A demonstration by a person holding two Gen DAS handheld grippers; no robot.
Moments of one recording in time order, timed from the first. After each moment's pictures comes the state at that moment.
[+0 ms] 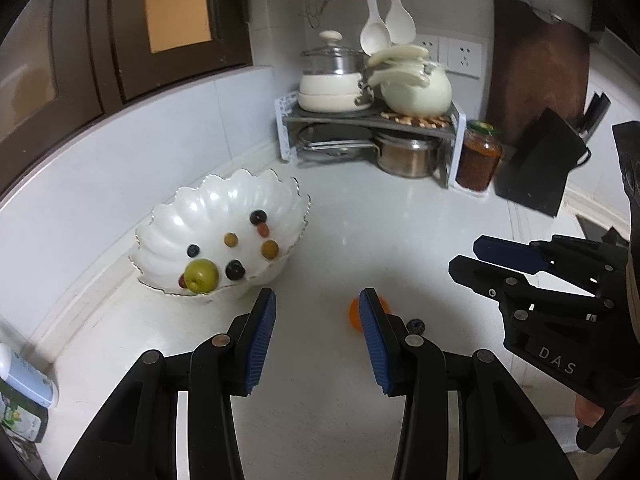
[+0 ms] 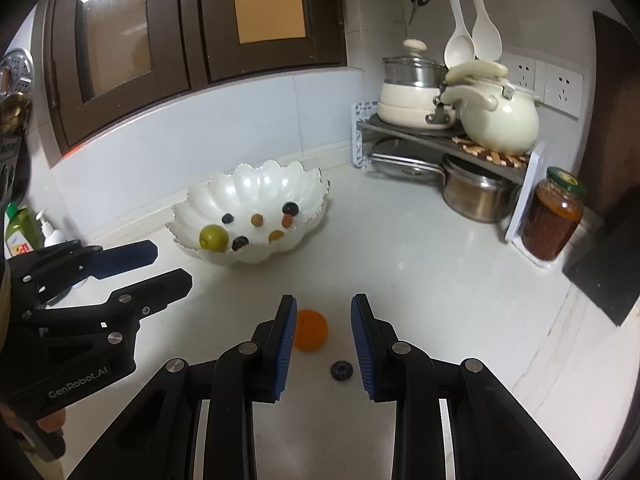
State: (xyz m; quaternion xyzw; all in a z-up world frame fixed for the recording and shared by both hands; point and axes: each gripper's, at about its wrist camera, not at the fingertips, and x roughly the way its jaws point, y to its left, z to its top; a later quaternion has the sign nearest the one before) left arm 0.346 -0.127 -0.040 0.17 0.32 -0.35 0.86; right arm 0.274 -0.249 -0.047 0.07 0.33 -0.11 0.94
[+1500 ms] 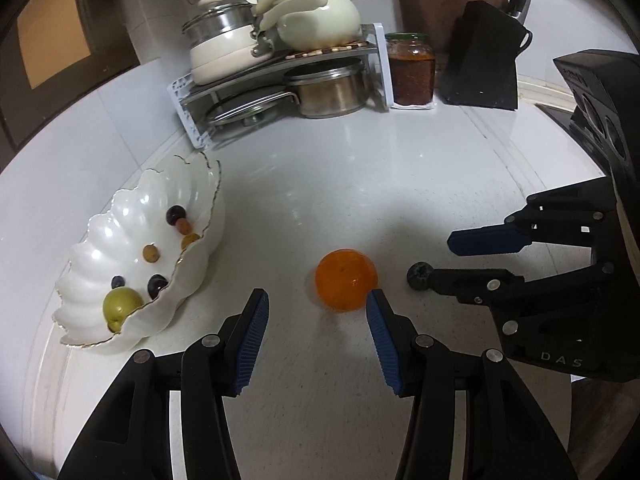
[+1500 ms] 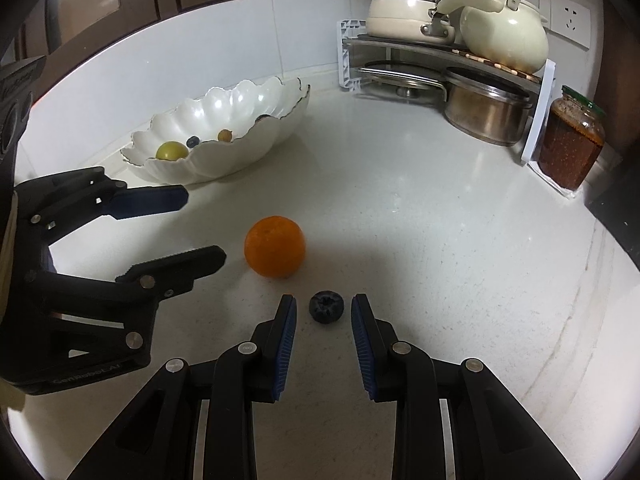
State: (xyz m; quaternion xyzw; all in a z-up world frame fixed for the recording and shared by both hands) left arm 0.361 -0.176 -0.128 0.30 0.29 -0.46 0.78; right arm 0.292 -0.263 -0.146 0.09 0.41 -0.12 0.90
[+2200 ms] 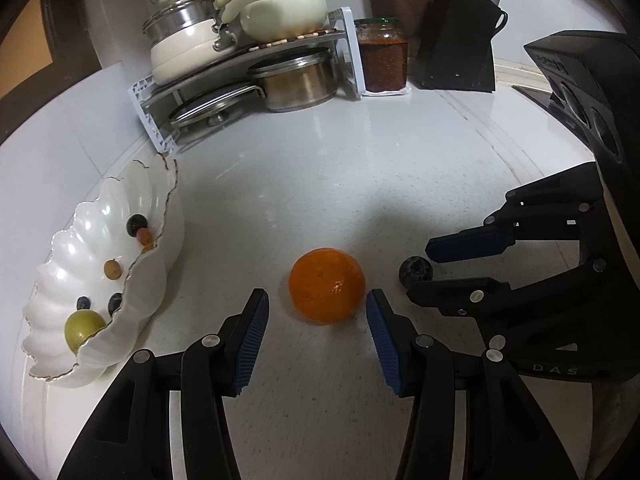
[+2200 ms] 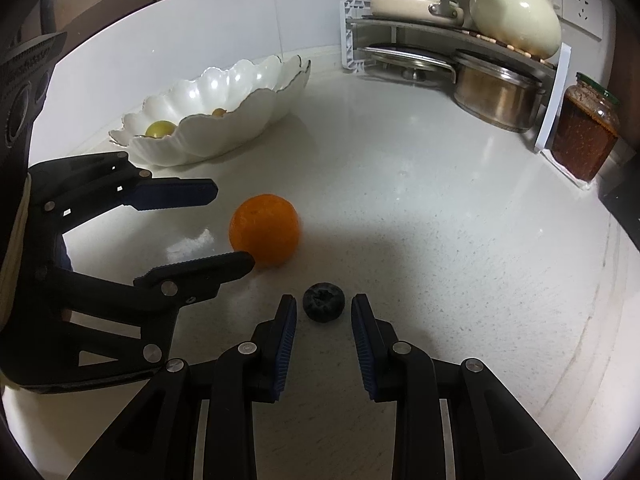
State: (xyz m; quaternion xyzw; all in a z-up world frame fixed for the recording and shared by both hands) left arm 0.370 -0.194 -0.152 0.32 0.28 -0.51 0.75; right arm 0.306 -0.269 -0.168 0.09 0.43 -0.11 0.89
